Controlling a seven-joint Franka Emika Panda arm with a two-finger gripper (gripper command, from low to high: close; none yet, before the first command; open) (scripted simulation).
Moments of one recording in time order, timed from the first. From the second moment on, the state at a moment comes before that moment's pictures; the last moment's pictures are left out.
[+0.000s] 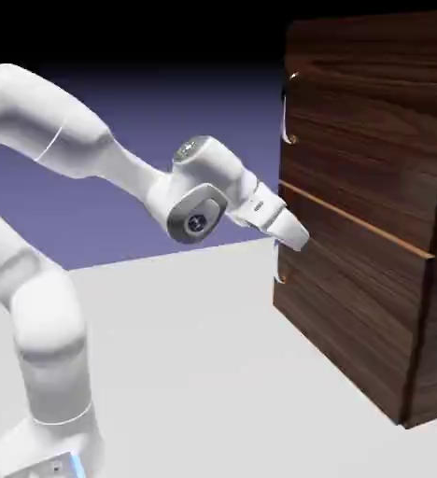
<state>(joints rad) -0.05 -0.59 0.08 -2.76 0.10 3.06 0.86</state>
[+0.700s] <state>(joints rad) -0.55 -0.70 0.73 -2.34 0.92 3.21 1.77</state>
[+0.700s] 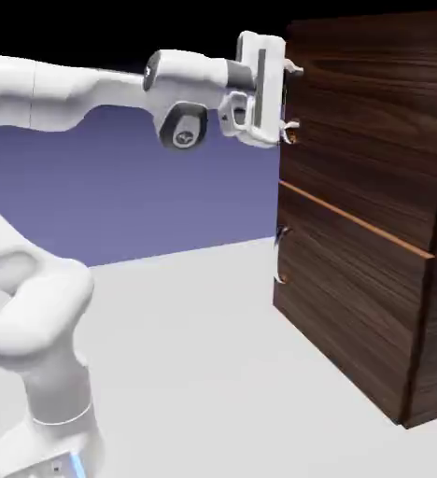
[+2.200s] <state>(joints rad) -1.14 -1.15 1.30 -1.96 2.11 3.01 2.90</state>
